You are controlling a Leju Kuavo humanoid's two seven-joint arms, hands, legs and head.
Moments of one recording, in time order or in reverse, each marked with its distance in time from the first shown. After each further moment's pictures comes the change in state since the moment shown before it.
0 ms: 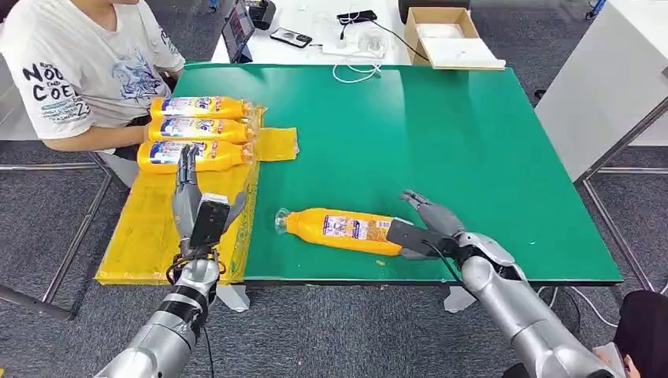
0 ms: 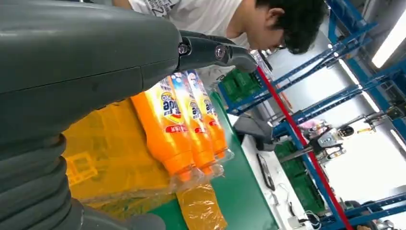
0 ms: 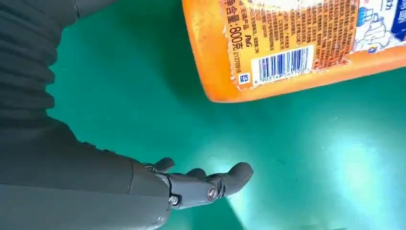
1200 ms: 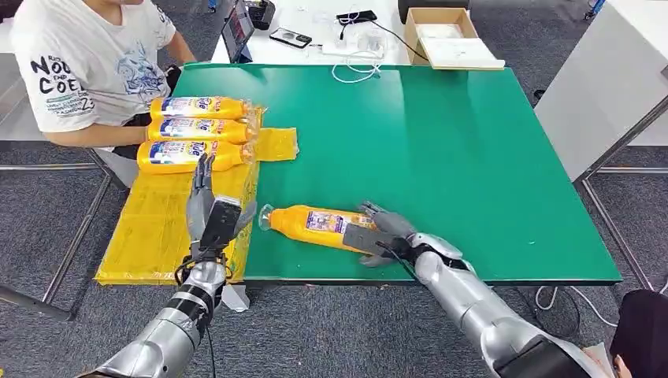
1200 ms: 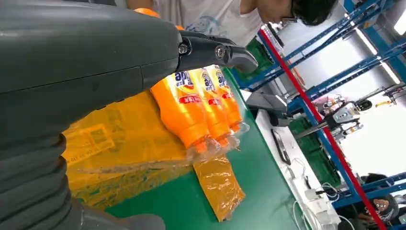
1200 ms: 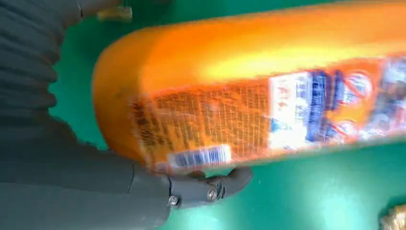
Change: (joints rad) left arm -0.043 -0.004 -0.032 0.132 0.027 -0.025 0.000; right arm -0.132 0.222 0.096 0.349 -0.024 0.003 -0.054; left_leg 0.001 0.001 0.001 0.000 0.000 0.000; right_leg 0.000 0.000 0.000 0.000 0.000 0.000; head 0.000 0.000
